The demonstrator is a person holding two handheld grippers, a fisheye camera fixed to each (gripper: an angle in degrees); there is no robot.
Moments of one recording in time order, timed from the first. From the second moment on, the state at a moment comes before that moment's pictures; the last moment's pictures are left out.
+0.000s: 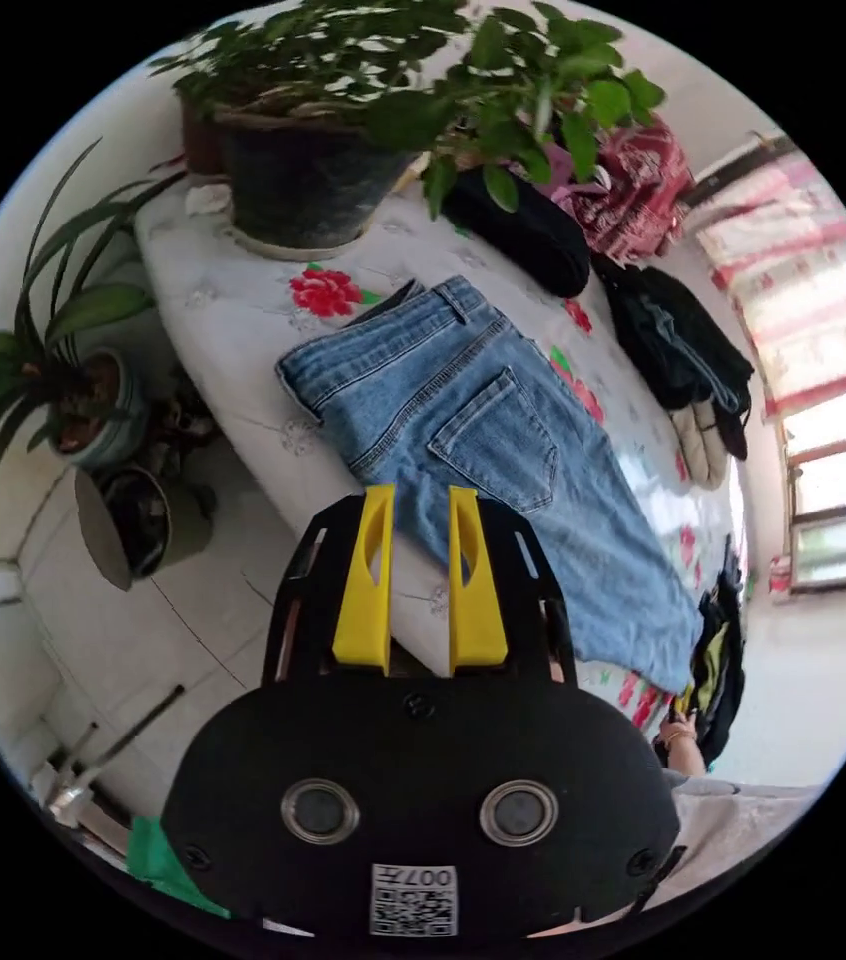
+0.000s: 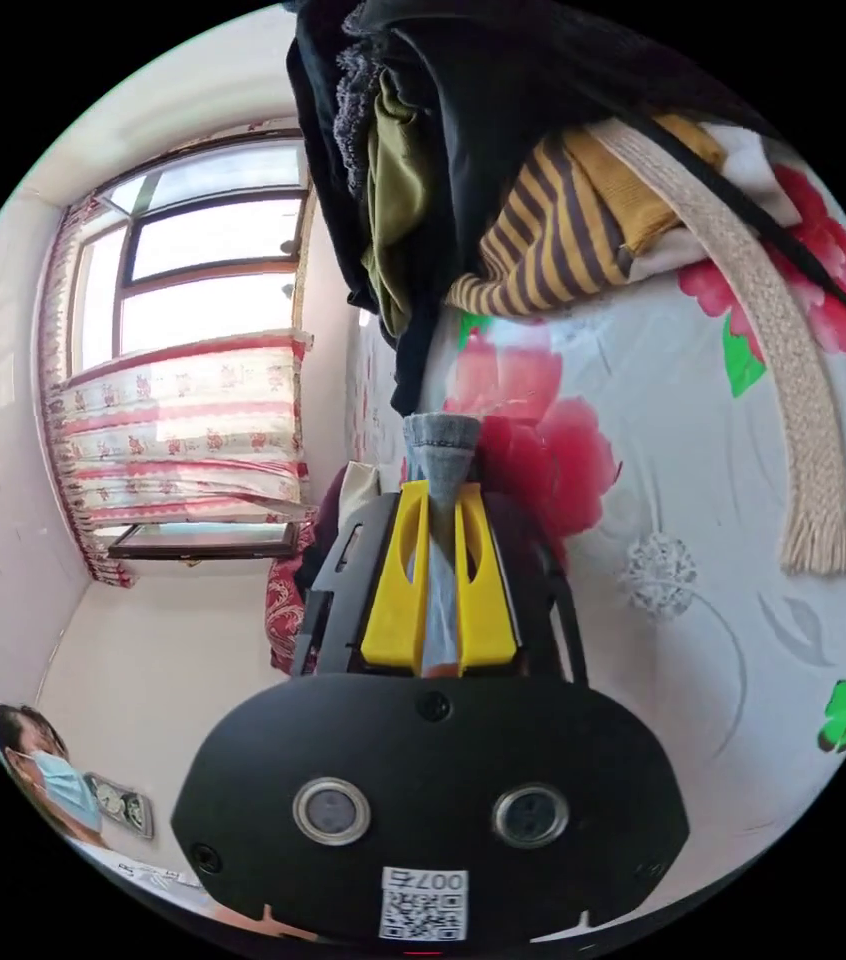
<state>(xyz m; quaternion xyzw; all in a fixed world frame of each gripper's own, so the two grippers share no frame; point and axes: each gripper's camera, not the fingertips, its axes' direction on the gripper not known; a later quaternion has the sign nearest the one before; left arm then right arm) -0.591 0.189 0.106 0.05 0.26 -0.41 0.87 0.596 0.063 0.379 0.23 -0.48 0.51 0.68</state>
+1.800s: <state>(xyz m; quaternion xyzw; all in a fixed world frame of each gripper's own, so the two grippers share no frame) -0.220 0.222 0.110 0.15 0.03 0.48 0.86 0.007 -0.015 0.364 -0.03 -0.34 -0.19 0.92</state>
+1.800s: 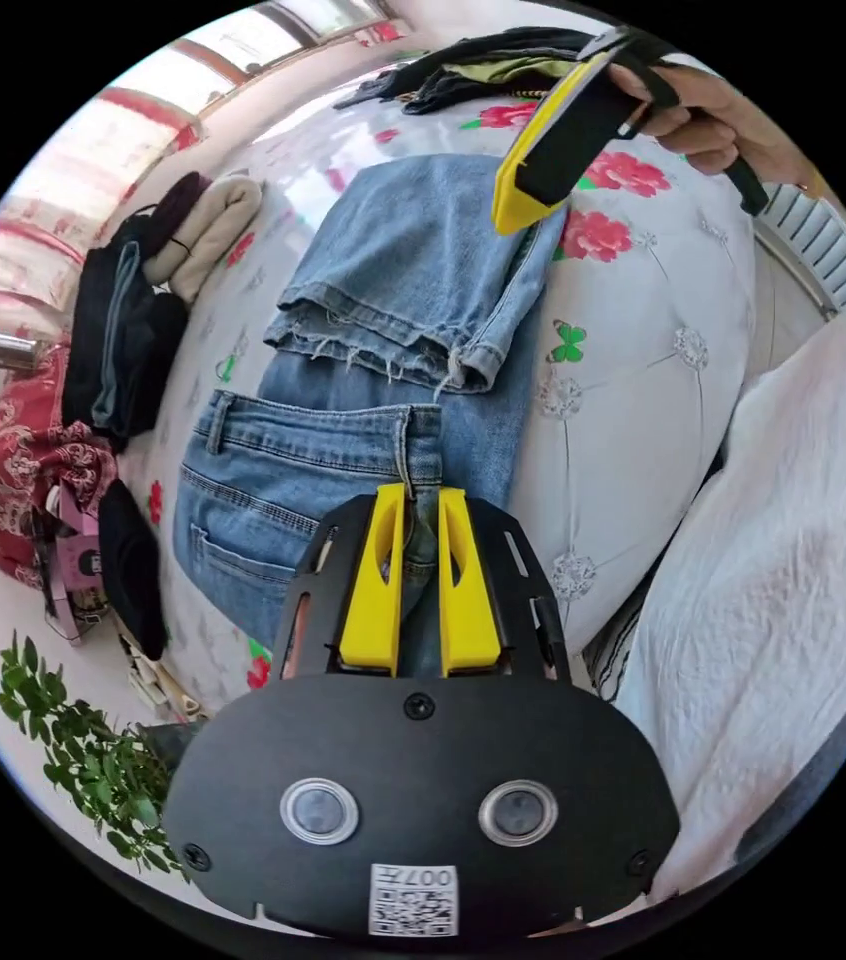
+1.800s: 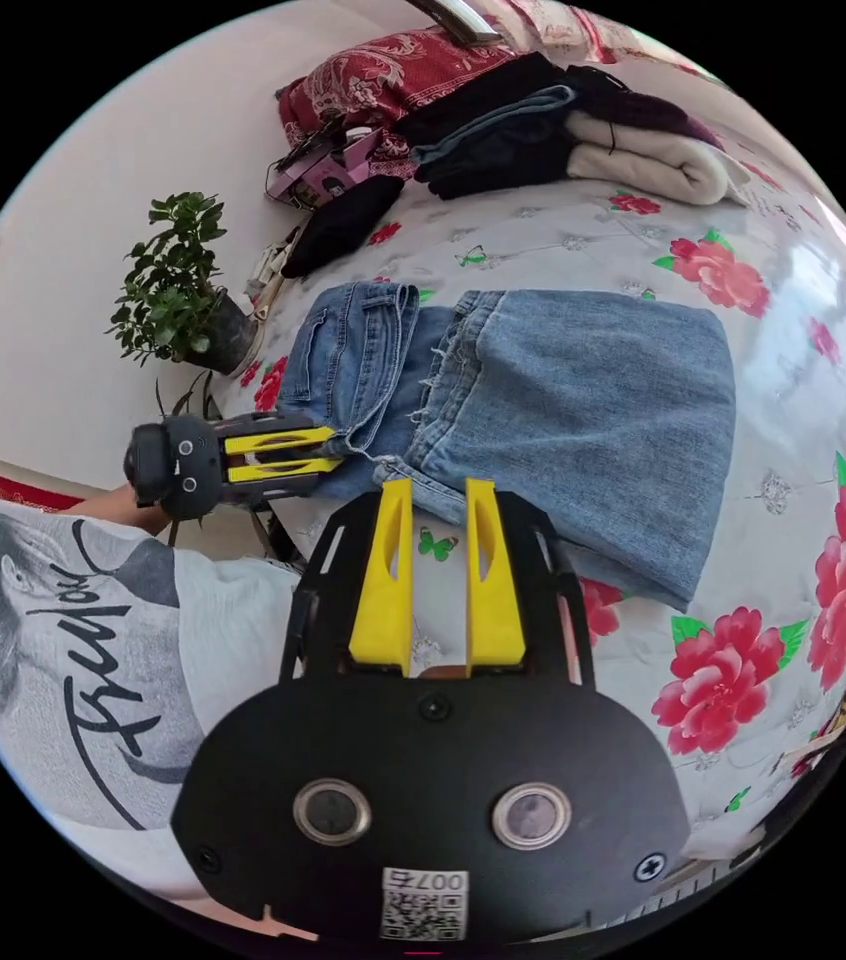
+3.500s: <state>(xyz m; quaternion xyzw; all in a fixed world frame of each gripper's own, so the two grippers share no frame) -0.443 0.230 0.113 0.07 0.33 -0.02 0.94 -0.215 -0.092 0.446 -0.24 -0.47 -0.41 0.74</state>
